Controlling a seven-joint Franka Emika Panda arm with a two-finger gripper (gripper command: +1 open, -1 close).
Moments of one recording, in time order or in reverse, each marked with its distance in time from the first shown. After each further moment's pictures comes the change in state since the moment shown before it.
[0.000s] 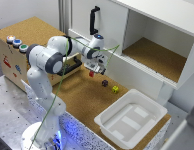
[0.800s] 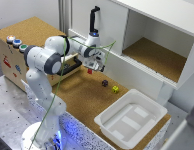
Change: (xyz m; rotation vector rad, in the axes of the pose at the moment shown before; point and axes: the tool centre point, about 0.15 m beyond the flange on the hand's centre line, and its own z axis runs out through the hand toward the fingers) arm 0.020 -0.015 0.000 -0.034 0.100 -0.135
